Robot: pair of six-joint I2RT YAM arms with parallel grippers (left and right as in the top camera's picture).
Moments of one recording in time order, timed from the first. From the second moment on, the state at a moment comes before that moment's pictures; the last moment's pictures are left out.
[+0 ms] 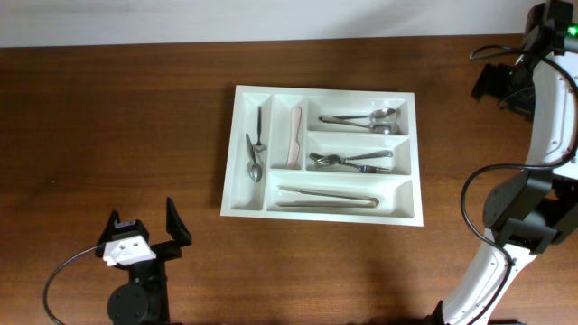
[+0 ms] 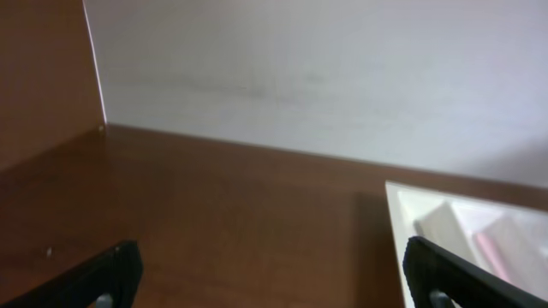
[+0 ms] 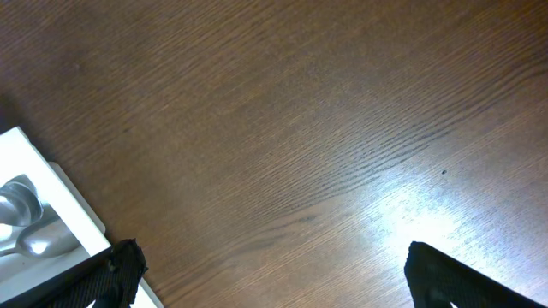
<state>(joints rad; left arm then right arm) 0.03 0.01 0.12 -0.13 -0.16 -0.09 -0.31 2.19 2.29 -1.44 0.13 0.23</state>
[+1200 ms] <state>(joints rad) 0.03 0.01 0.02 -0.08 -0.03 -0.09 -0.31 2.19 2.29 -1.44 0.13 0.23</state>
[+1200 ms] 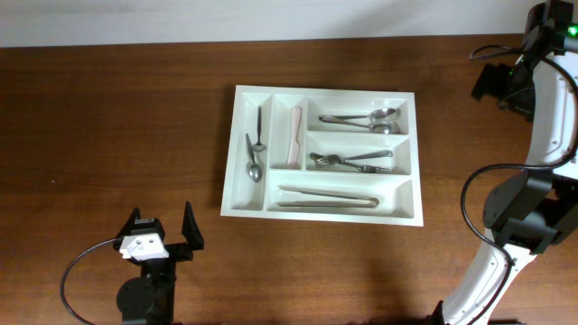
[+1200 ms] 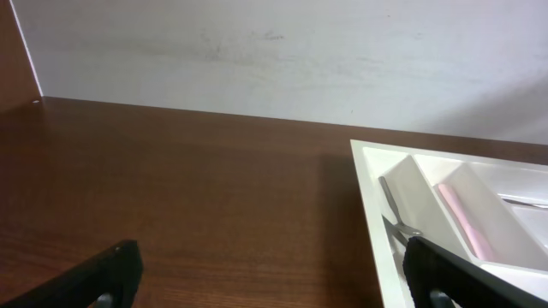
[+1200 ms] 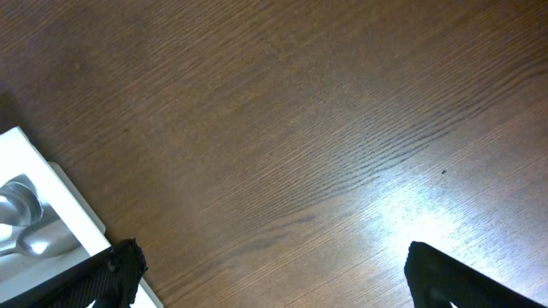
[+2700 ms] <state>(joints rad) 0.03 0.01 0.02 -0.08 -0.03 -0.09 -0.10 1.15 1.23 -0.61 0.14 0.24</state>
